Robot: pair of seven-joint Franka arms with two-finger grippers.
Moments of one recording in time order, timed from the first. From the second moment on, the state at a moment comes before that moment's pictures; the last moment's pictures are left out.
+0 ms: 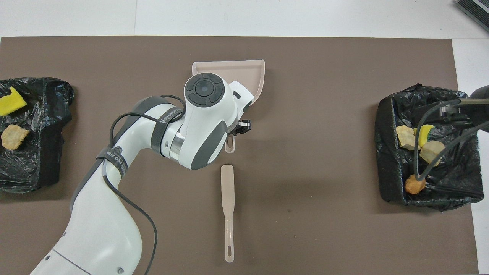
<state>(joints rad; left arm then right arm) -0.57 0.50 -0.04 -1.54 -0.09 2.07 -0.50 0.02 0.00 -0.01 -1.55 0.02 1.57 0.09</state>
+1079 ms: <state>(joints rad) -0.51 0.48 -0.01 -1.54 -0.10 2.08 -0.50 0.02 0.00 -0.01 -1.55 0.02 1.57 0.09</state>
